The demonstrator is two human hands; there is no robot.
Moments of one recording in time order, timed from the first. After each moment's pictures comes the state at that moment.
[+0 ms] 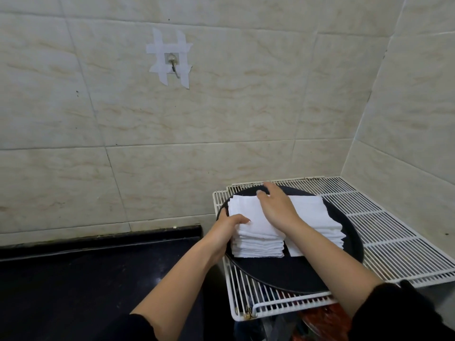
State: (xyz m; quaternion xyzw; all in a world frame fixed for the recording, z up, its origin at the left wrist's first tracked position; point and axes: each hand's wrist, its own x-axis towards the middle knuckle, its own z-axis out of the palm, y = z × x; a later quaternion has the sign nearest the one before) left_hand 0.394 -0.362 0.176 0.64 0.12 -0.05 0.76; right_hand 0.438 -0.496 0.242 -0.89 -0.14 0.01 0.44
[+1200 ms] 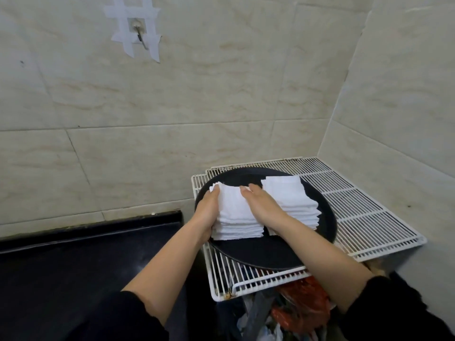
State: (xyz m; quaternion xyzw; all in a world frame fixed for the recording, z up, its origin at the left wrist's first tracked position) left_hand 0.406 -0.373 0.178 0.65 0.21 -0.02 0.74; right_hand 0.424 -0.517 0.210 -0.87 -0.13 0.12 0.45
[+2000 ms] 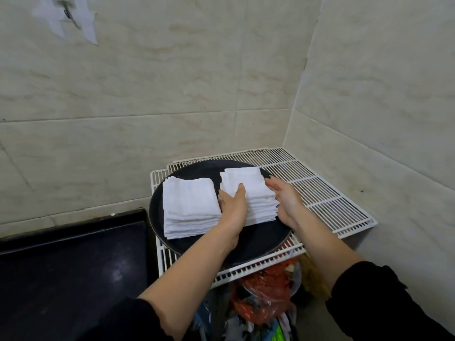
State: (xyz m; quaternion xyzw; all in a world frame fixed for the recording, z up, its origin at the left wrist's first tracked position) left_hand 0.407 -0.520 0.197 0.66 0.17 -0.04 0.73; right_hand 0.465 -0.642 0.196 -0.64 0.12 0.10 0.75
